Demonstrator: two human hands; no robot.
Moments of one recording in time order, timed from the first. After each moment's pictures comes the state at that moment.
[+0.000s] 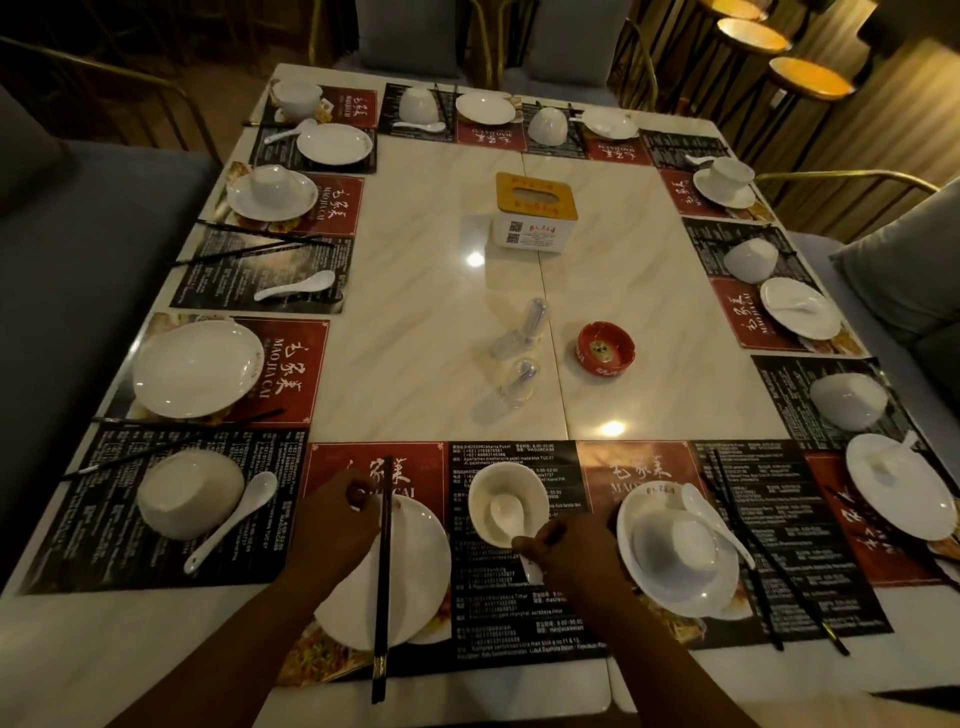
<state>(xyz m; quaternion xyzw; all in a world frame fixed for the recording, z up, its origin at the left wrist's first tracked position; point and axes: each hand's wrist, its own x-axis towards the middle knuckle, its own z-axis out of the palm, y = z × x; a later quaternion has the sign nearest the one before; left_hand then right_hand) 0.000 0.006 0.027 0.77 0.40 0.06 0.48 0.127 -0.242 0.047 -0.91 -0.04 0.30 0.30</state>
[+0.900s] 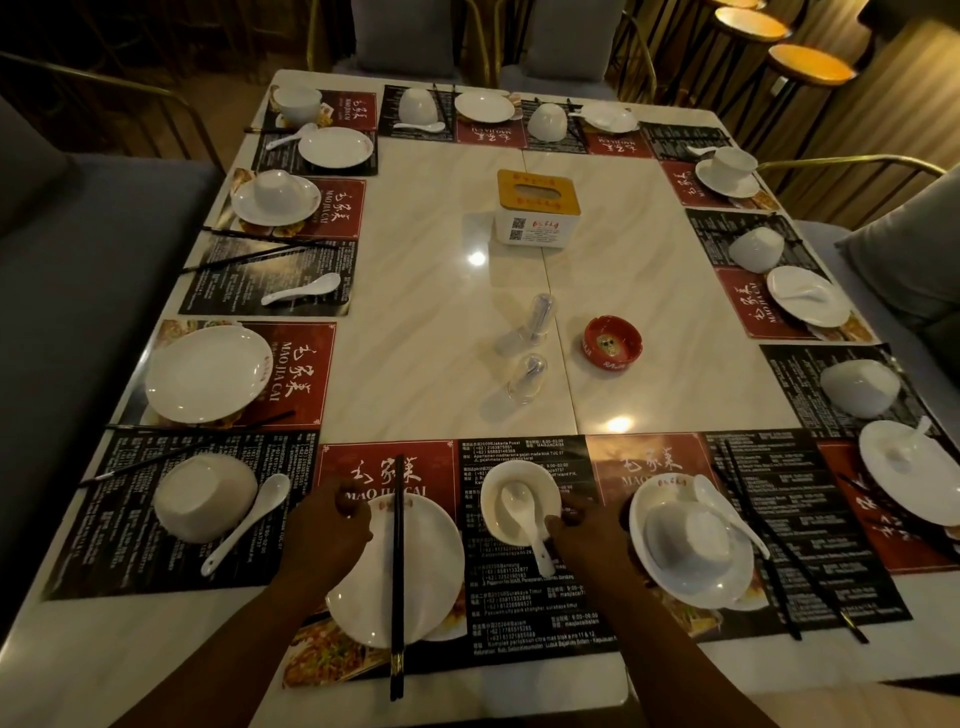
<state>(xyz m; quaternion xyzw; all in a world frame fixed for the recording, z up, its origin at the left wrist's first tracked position) -0.018 0.023 0.017 0.75 0.44 0.04 0.49 0.134 -0.241 0.020 -0.86 0.01 0.28 0.42</state>
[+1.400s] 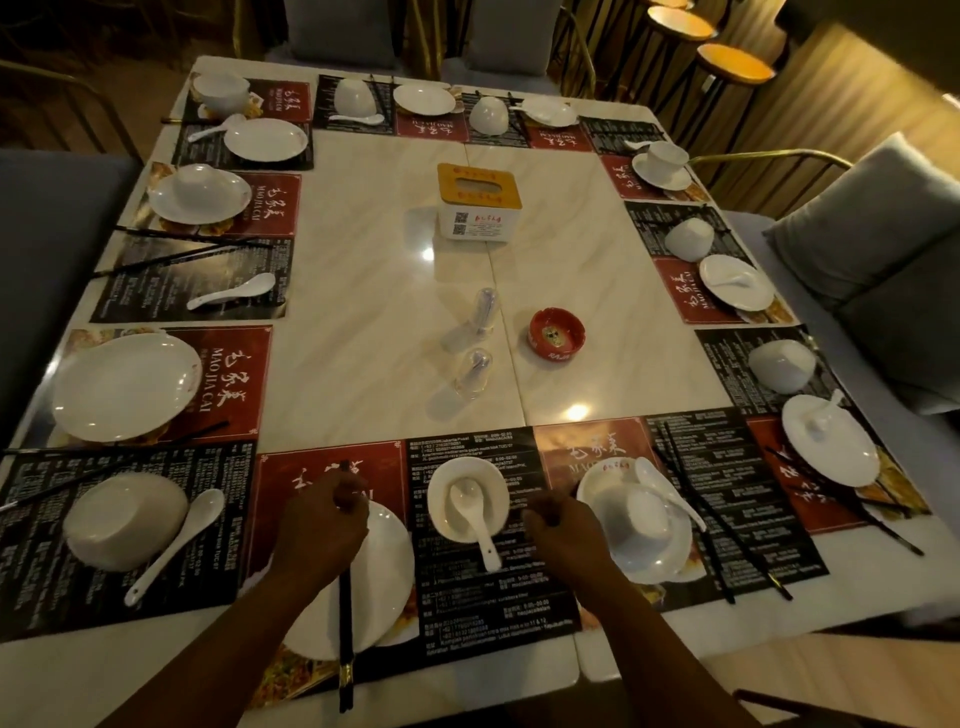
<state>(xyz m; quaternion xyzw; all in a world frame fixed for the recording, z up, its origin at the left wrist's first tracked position) 0.021 -0.015 0.027 0.79 0.37 0.04 0.48 0.140 -0.277 0.040 -0.88 0.00 0.28 0.38</state>
